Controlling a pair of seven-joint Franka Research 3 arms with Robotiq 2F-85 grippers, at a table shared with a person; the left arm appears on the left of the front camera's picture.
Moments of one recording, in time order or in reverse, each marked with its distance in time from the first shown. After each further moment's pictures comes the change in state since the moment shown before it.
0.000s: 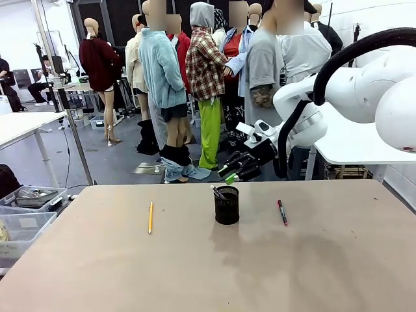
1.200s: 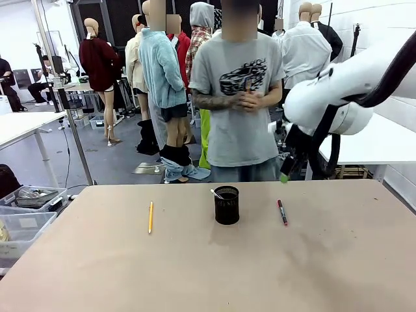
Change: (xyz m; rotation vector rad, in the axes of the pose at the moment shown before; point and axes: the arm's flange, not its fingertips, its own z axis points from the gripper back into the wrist) left arm 0.000 0.000 0.000 0.001 0.000 0.001; right arm 0.036 0.104 0.083 -0.771 0.792 -0.959
